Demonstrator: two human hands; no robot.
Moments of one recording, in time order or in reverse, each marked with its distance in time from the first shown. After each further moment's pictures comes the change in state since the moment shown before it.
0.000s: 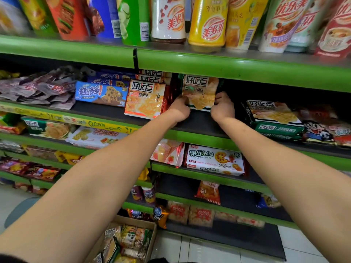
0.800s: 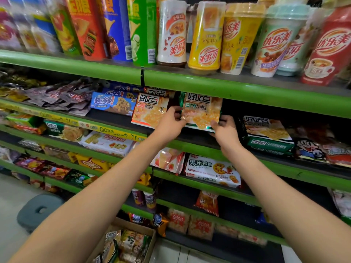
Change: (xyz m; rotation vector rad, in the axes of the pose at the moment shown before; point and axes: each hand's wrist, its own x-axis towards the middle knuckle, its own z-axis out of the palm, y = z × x) left_hand -0.076 0.004 -0.023 -0.378 0.182 0.073; right_hand -0.054 0.004 -0.030 0.549 -0.139 0.126
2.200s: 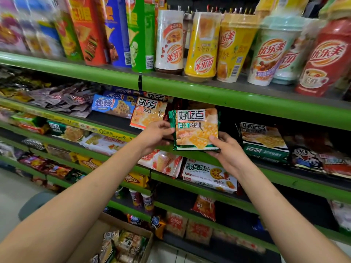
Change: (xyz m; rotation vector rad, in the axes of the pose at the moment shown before) left_hand -0.011 -0.016 -0.029 -0.375 -0.152 -0.260; right_hand -0.037 -0.002 -0.040 0.334 -0.360 0.209
